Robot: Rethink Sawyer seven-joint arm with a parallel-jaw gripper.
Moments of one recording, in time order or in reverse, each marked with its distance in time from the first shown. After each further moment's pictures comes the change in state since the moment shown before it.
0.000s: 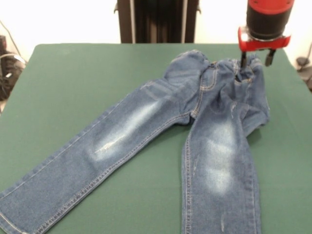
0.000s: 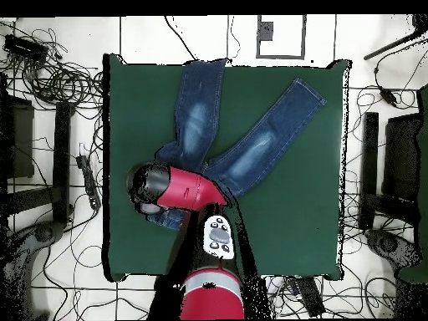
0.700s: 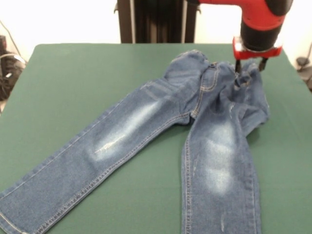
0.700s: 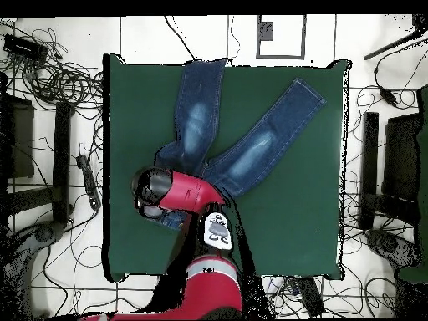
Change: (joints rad) arm 0.000 0.074 0.000 -0.002 0.001 0.000 0.000
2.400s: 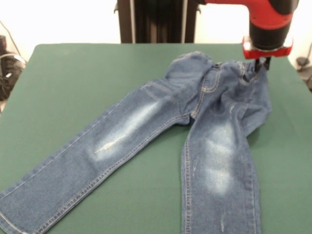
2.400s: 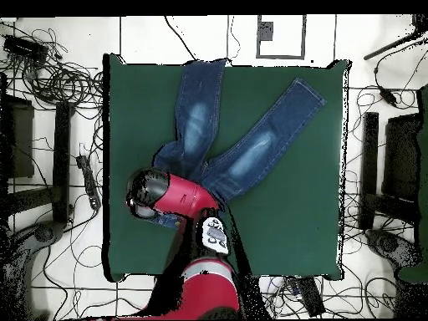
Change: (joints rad) arm 0.004 -0.025 0.034 0.054 0.112 -0.053 0.001
